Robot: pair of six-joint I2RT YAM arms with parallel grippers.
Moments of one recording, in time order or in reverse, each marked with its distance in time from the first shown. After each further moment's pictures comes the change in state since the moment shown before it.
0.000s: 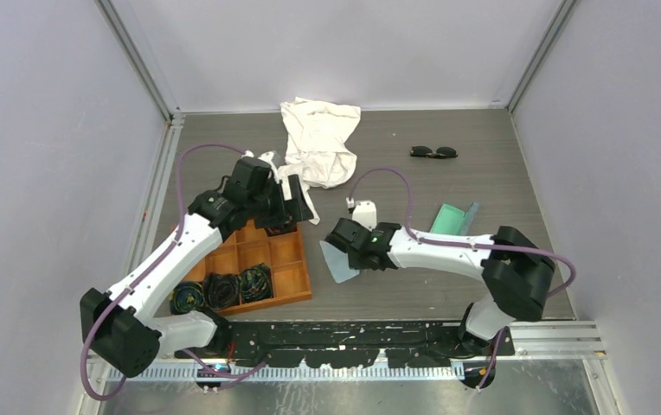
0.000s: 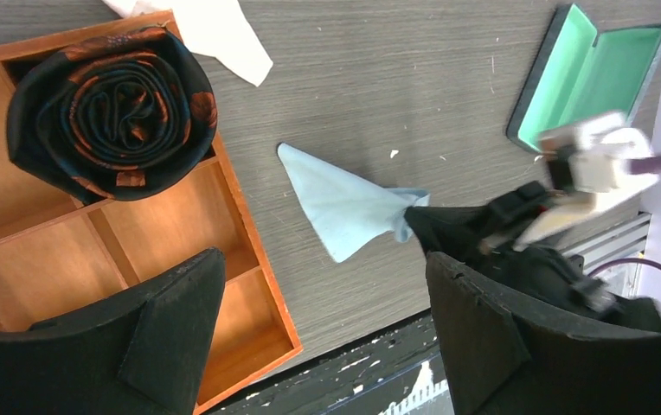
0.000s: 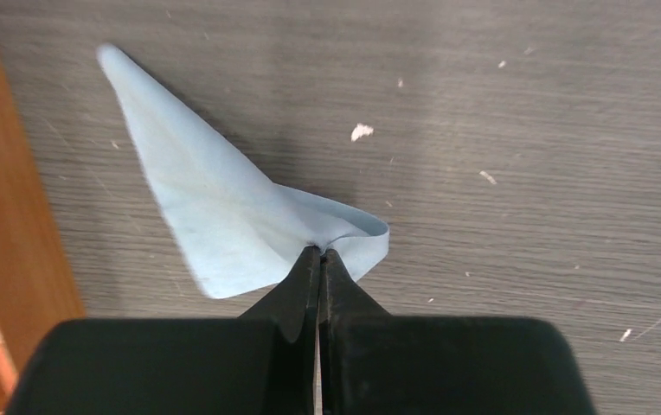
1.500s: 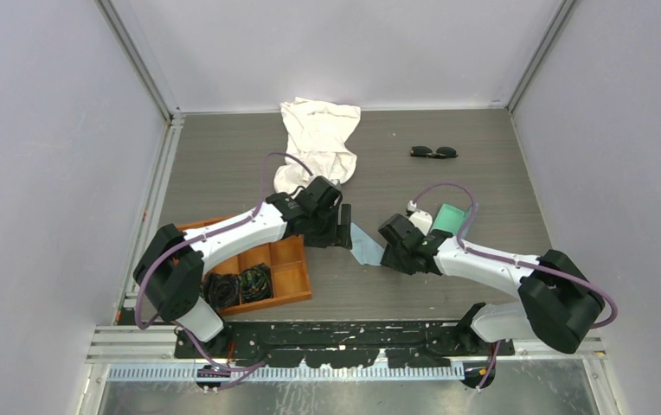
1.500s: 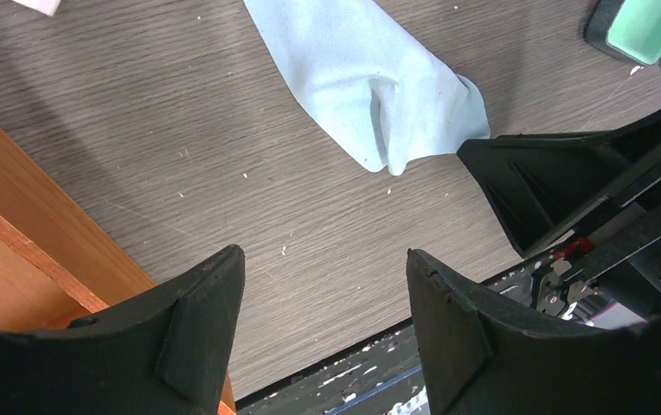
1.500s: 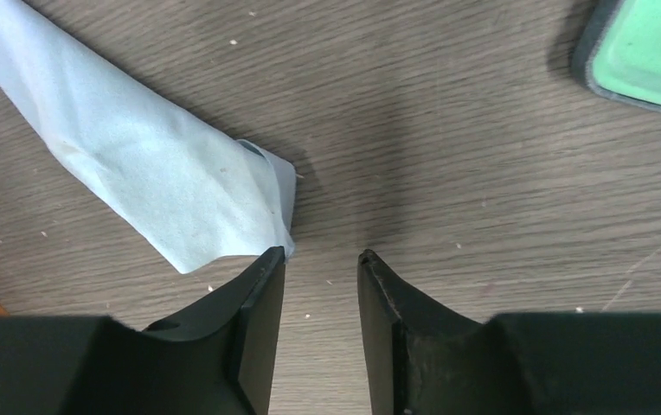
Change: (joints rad) left arm -0.294 0.408 0.059 0.119 -0.043 -0.084; right arm -0.288 -0.307 -0.366 0.146 -0.161 0.159
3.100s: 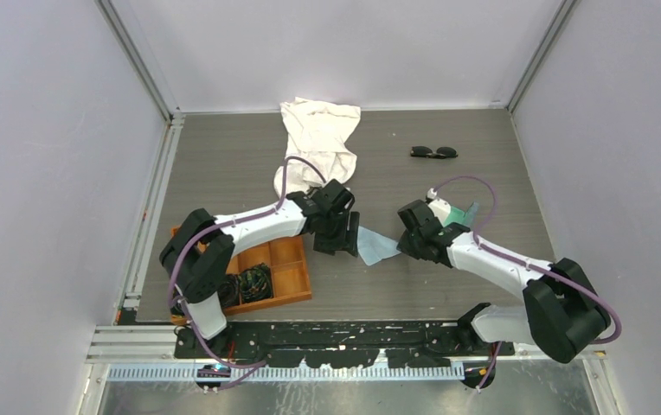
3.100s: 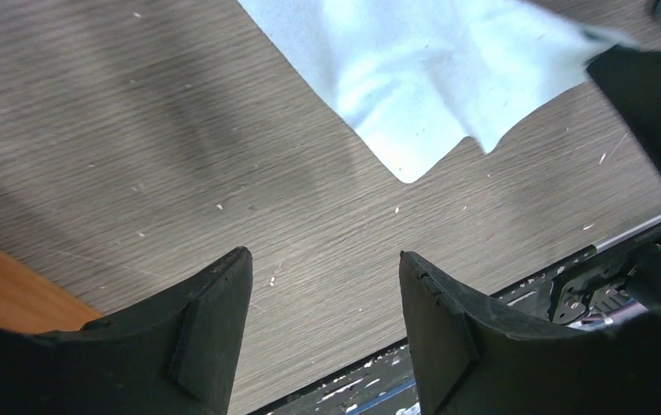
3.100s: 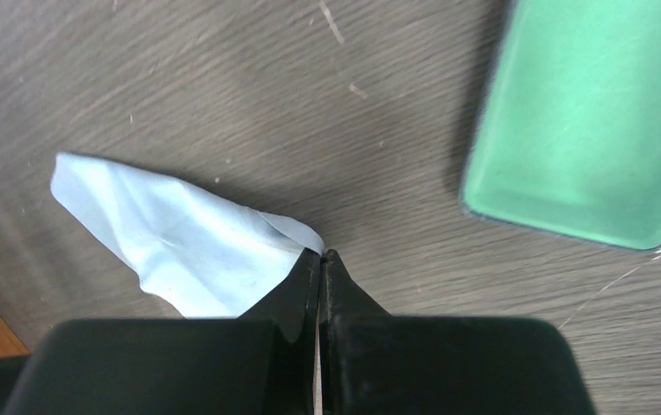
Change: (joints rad) left arm -0.003 0.155 0.058 0.004 0.064 0.019; right arm -0.169 -0.033 -0.014 0.074 -0.002 -0.071
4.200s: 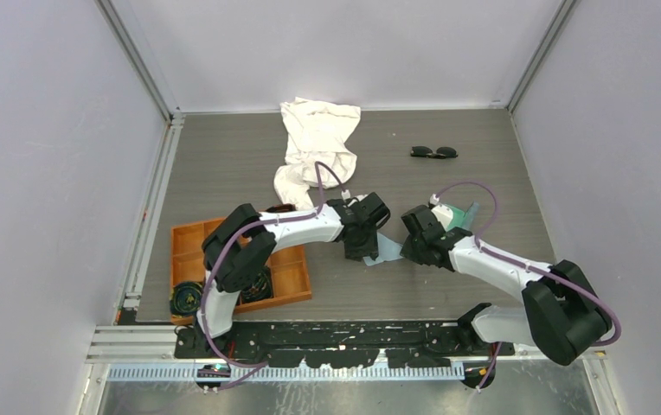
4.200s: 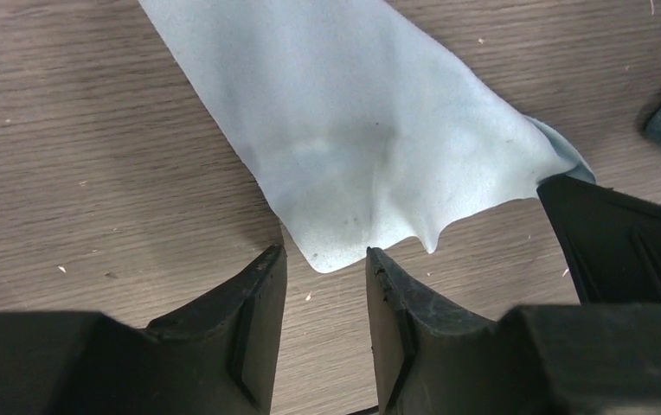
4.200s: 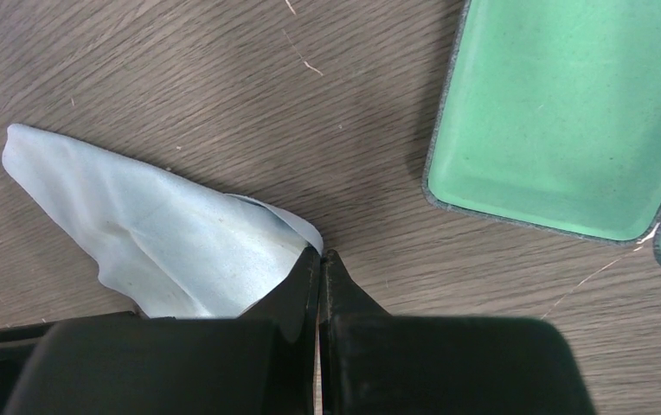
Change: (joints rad) left arm -0.158 0.253 0.209 -0.023 -0.174 -0.285; right arm -0.040 -0.020 -0.056 0.016 -0.019 -0.018
